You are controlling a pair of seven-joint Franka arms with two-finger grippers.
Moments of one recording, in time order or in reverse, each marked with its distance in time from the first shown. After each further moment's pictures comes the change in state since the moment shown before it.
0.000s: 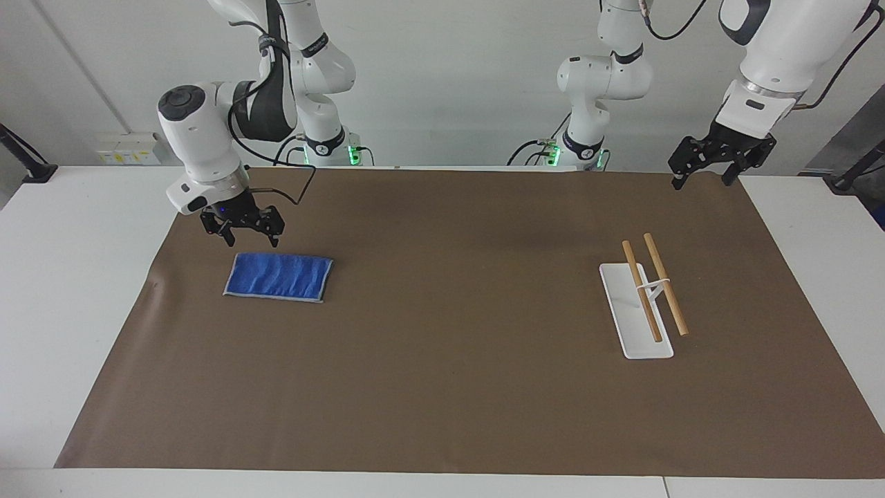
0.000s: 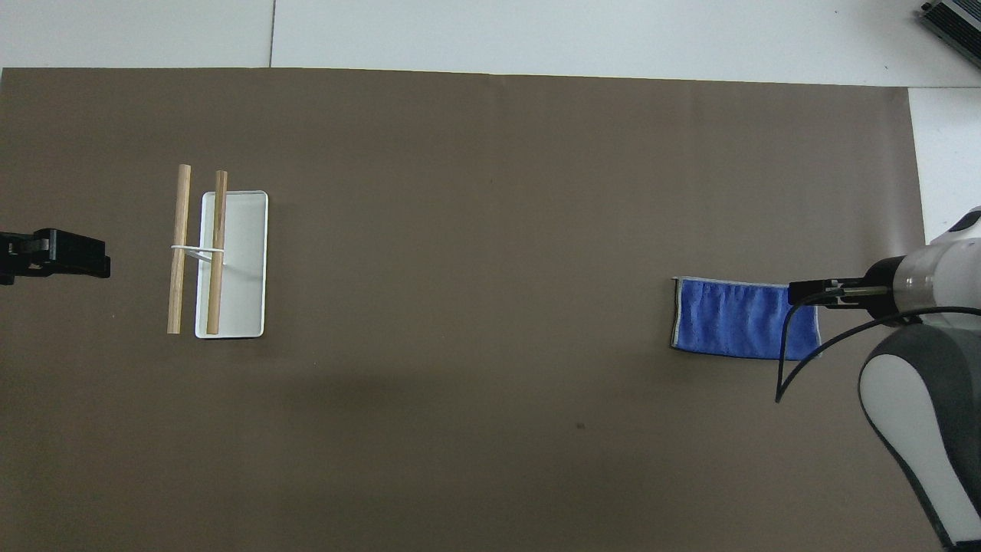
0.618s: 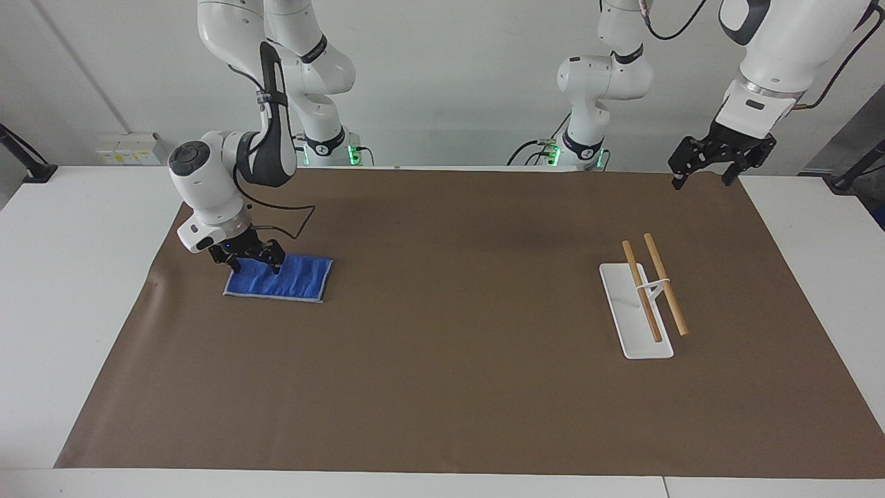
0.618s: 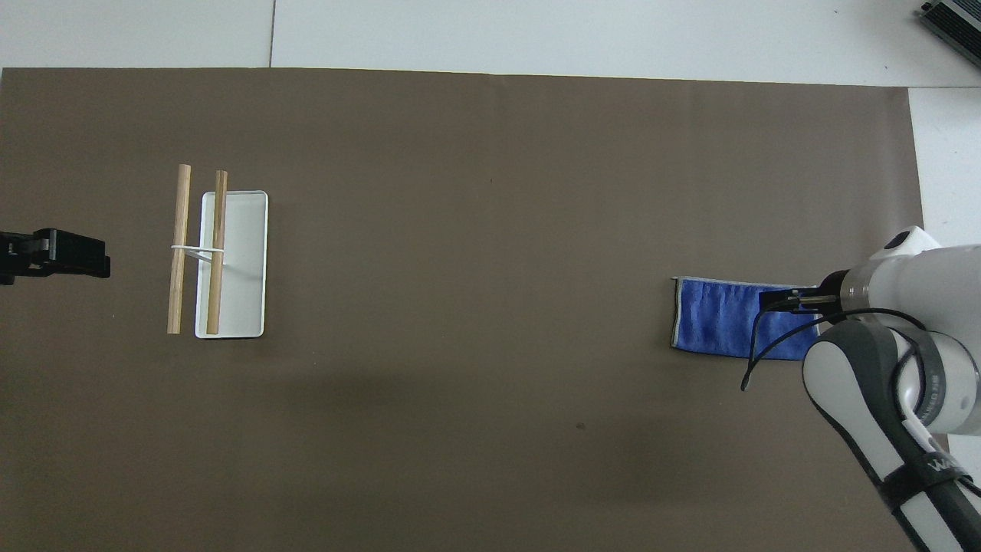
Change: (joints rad) left arm 0.000 0.000 0.000 0.000 0.000 0.000 0.000; right arm -0.036 0.153 0.000 -0.048 0.041 0.183 -0.025
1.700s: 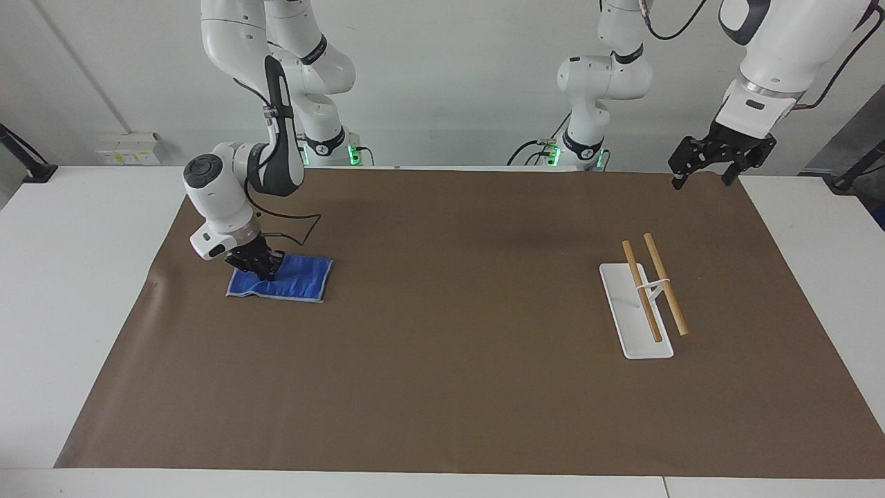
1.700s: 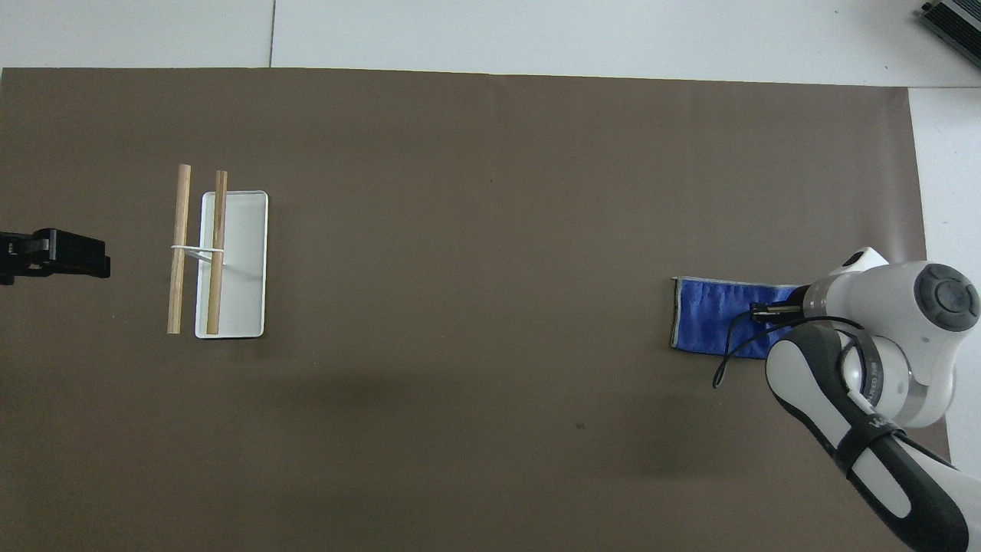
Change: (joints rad) left arm 0.000 0.000 0.000 0.000 0.000 0.000 0.000; right arm 0.005 0.016 0.002 -0.042 0.002 0.040 0.002
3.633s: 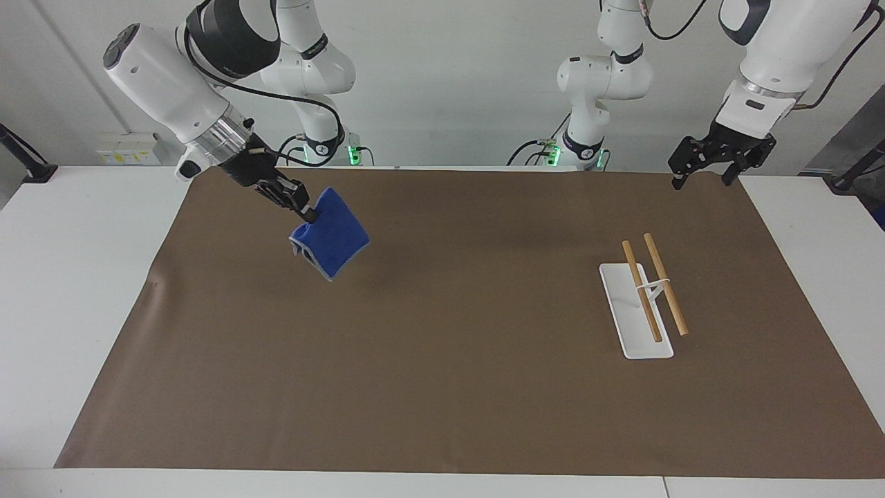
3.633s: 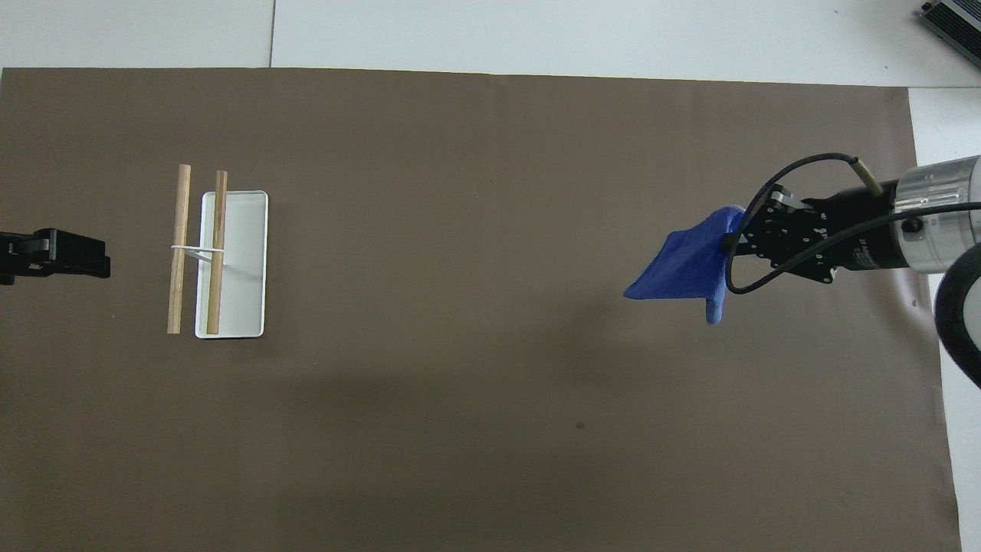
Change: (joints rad) left arm 0.000 0.000 0.000 0.000 0.000 0.000 0.000; right arm 0.014 -0.146 0.126 0.525 0.518 -0.644 0.605
